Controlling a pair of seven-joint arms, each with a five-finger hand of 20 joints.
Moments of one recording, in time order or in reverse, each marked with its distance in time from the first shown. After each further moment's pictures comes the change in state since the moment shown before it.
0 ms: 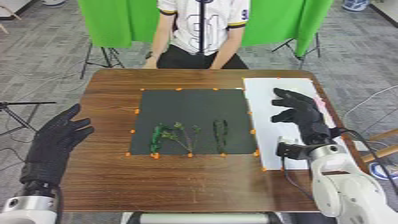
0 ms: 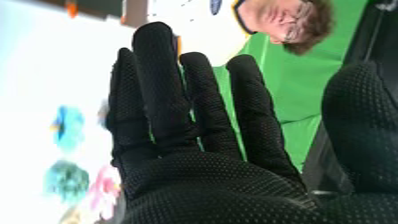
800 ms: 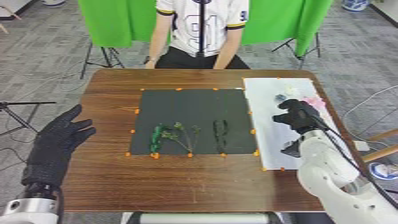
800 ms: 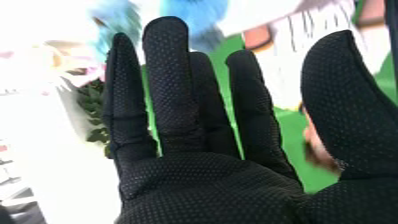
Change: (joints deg) left arm 0.8 1.1 0.8 0.0 -1.0 0.1 2.5; right arm 16.1 8.3 -15.9 10.5 -51.9 -14.2 27.3
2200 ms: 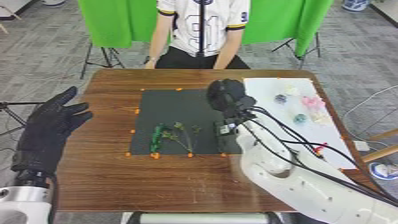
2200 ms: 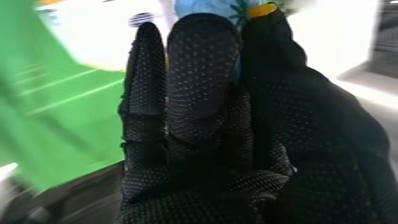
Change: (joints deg) left arm -2.0 1.3 -3.8 -2.4 -0.4 -1.9 -0.9; right arm 33.5 -5.3 -42.3 9.4 -5.4 21.4 -8.9
